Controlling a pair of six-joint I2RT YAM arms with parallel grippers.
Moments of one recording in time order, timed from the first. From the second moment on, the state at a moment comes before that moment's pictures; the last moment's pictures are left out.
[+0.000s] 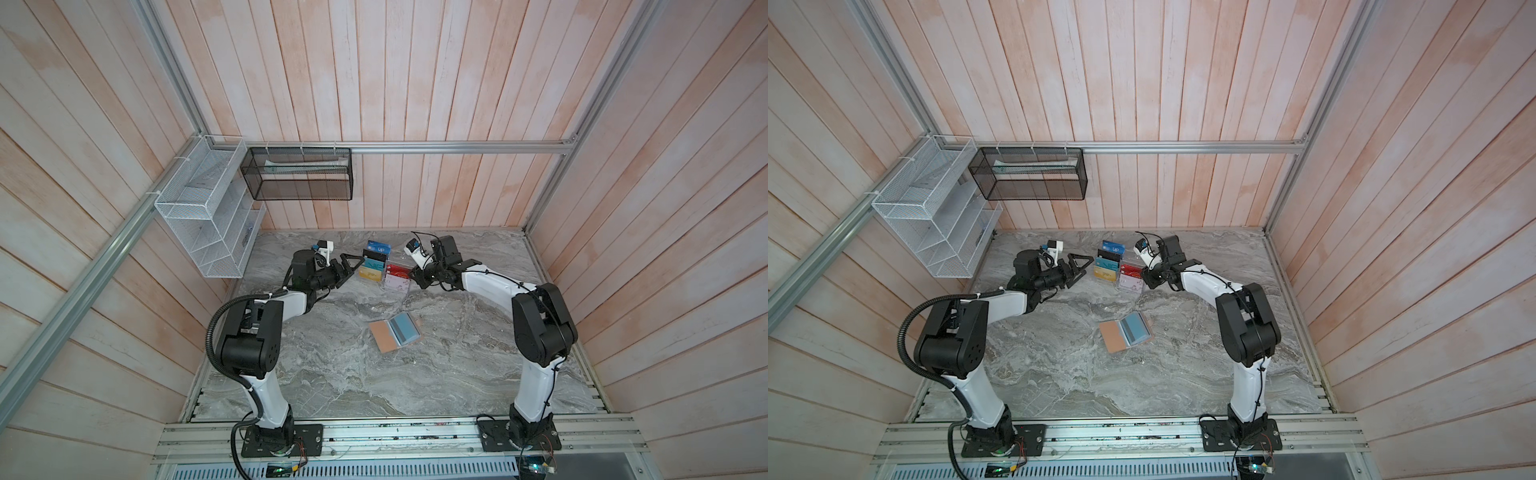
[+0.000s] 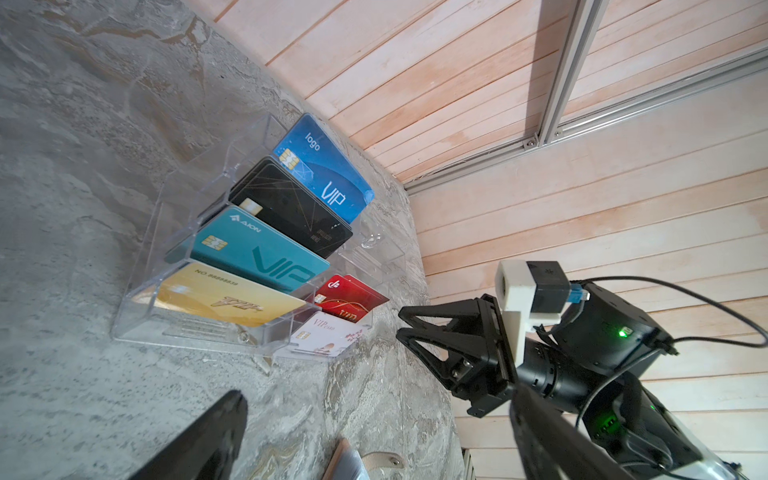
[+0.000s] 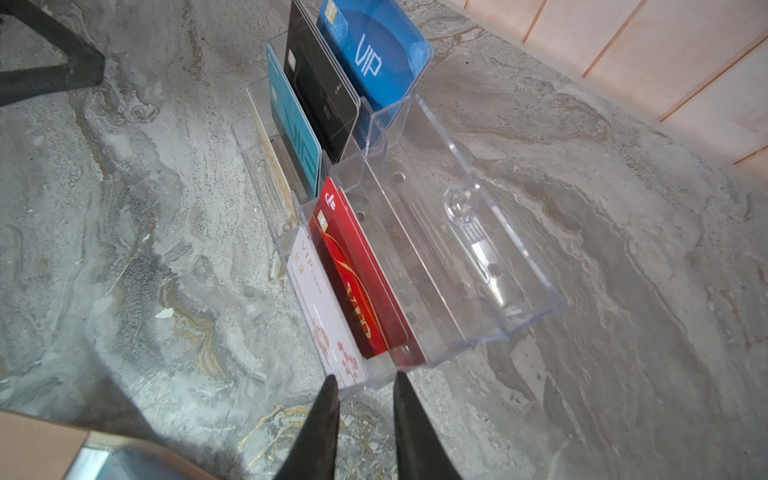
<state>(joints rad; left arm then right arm) -0.12 1.83 0.96 0.55 0.80 -0.89 0.45 1.94 1.37 -0.22 -0.30 -0.21</state>
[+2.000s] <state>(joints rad) -0.14 1.88 0.95 0.61 0.81 -0.93 0.59 2.02 1.37 -0.11 0.29 -0.02</state>
